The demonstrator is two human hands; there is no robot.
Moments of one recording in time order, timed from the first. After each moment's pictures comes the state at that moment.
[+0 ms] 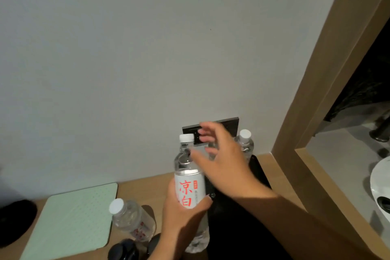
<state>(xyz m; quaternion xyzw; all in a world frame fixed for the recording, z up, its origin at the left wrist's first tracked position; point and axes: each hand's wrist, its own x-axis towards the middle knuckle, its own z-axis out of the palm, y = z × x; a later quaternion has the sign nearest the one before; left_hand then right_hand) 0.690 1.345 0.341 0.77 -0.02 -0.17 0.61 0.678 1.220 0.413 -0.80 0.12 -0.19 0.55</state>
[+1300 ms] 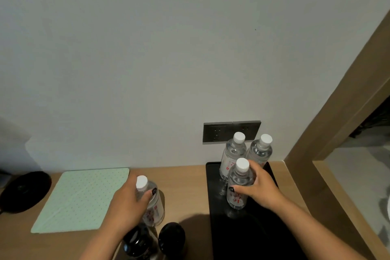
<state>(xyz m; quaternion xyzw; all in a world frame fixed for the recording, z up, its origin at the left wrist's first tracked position) 0.749 1.471 0.340 0.93 -0.09 -0.11 0.35 0.668 1.159 0.297 -0.81 0.20 -0.02 0.54</state>
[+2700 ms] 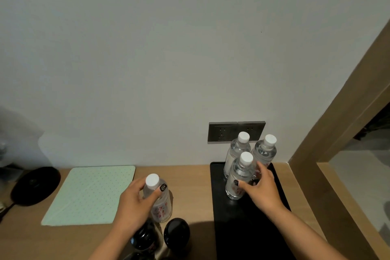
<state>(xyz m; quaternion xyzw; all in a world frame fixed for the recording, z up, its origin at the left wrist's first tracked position) 0.741 1.476 0.313 0.86 -0.07 -0.07 0.50 0.664 1.183 0.289 -0.79 0.34 -0.09 0.50</state>
